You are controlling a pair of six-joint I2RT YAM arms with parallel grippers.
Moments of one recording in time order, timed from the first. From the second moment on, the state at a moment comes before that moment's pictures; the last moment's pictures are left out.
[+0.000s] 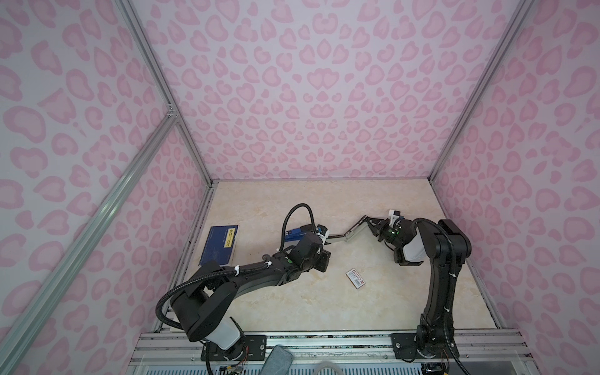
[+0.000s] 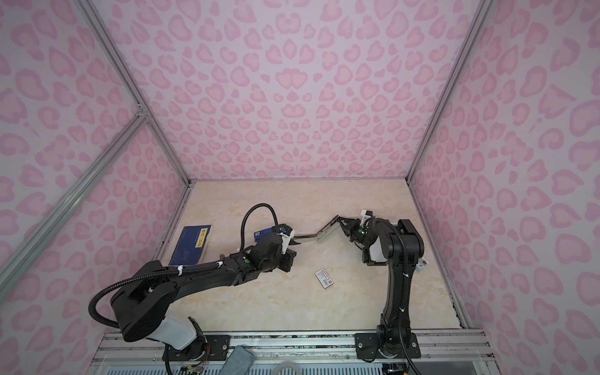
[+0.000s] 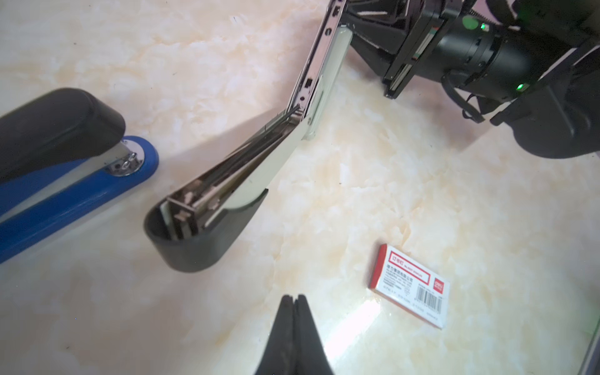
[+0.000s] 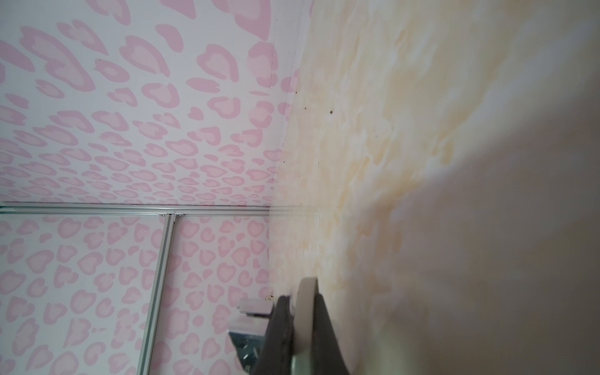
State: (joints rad) left arm -0.85 1.56 0.78 0.05 -0.02 -0.37; right arm 0.00 2.22 0.75 1.27 -0.67 1.33
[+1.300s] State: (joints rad) left arm -0.85 1.52 0.71 0.06 -0.09 -0.42; right arm 0.09 1.66 0.83 0.13 -0.29 0.61
